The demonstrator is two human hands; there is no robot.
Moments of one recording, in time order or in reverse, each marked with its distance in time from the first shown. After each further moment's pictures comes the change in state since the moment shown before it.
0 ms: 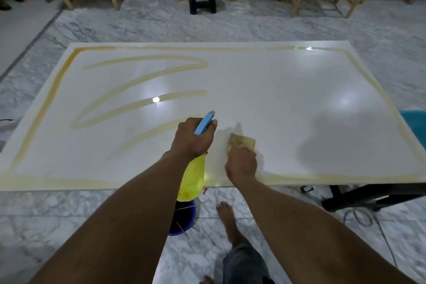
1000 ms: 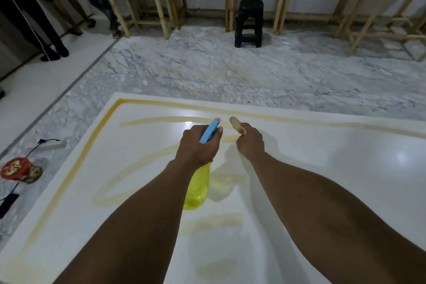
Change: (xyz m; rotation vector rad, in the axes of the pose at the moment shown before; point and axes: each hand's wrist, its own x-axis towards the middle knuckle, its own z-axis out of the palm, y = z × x) left_hand 0.253 0.053 -0.126 0.048 0.217 -0.039; right_hand 0.349 -0.184 -0.066 0.467 -0.070 -0.200
